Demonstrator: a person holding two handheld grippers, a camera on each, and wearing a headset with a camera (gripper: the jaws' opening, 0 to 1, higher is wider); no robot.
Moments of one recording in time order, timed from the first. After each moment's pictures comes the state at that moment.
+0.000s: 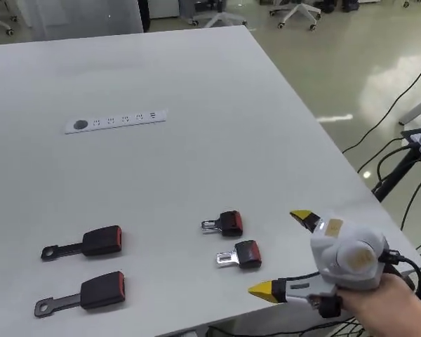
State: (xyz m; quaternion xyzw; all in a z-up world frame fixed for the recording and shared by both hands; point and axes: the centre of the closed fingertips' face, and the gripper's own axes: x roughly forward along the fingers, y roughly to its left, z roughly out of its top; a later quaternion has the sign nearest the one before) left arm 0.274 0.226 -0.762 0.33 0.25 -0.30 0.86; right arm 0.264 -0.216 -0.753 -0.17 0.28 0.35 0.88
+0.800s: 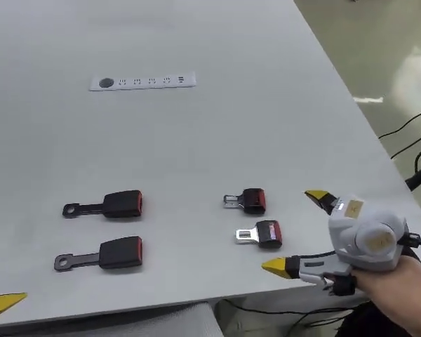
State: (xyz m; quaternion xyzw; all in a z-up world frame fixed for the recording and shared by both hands) left arm 0.275 0.226 -0.759 0.31 0.25 -0.30 0.87; right arm 0.279 -0.211 -0.774 -0.19 0.29 0.38 0.86
